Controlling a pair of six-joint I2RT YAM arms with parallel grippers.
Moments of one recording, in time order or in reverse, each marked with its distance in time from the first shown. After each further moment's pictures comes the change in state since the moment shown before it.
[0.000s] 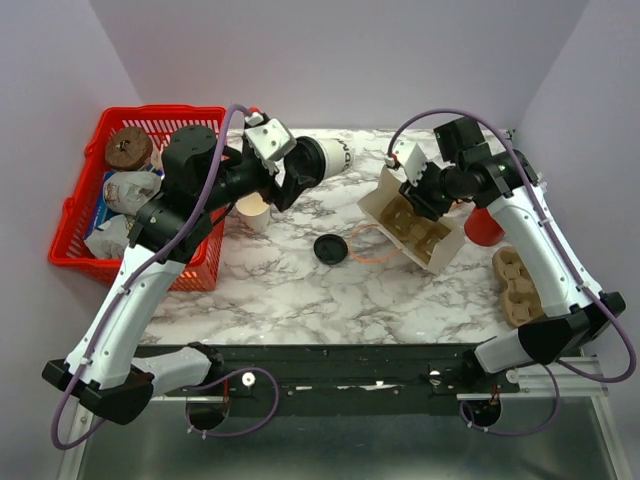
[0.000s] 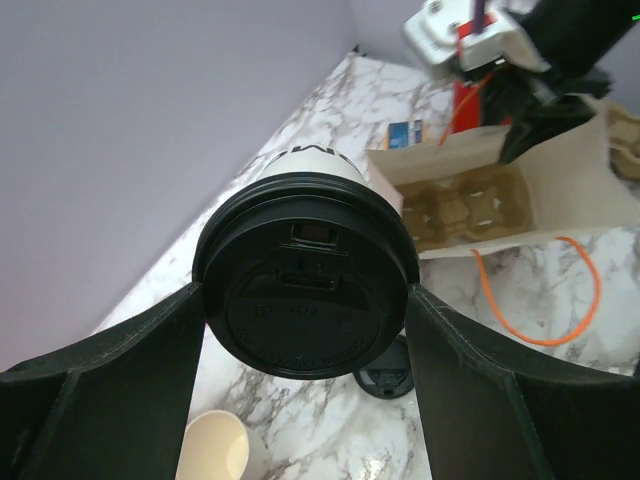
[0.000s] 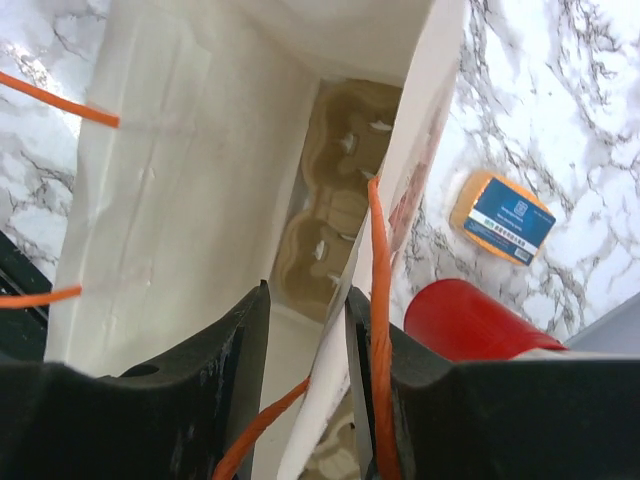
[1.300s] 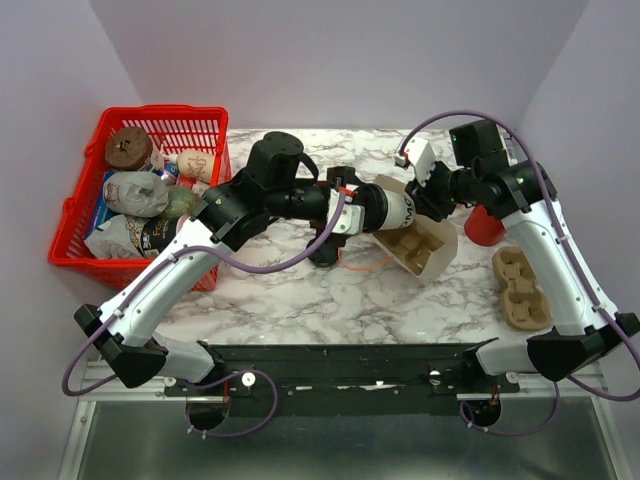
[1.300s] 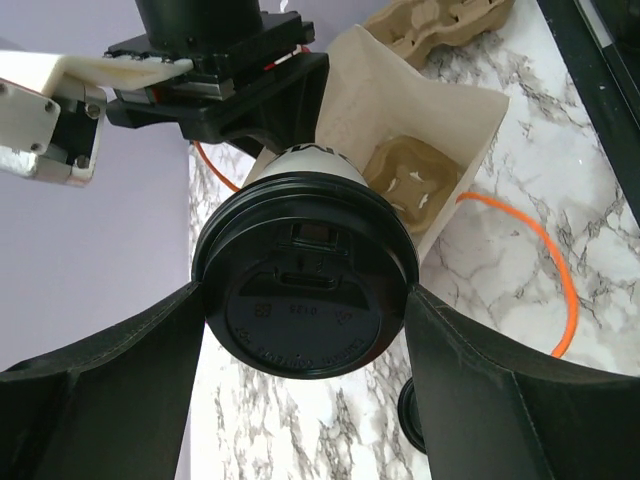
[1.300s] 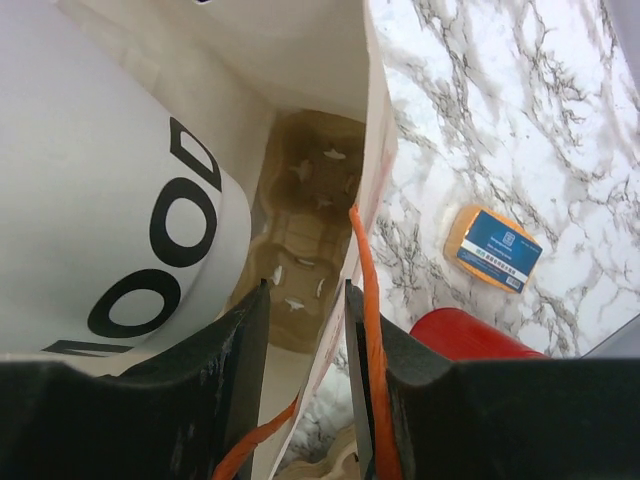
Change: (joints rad) left arm -0.269 0.195 0.065 -0.147 0.262 0.646; right arm 0.002 -0.095 -0.050 0.073 -0.069 0.019
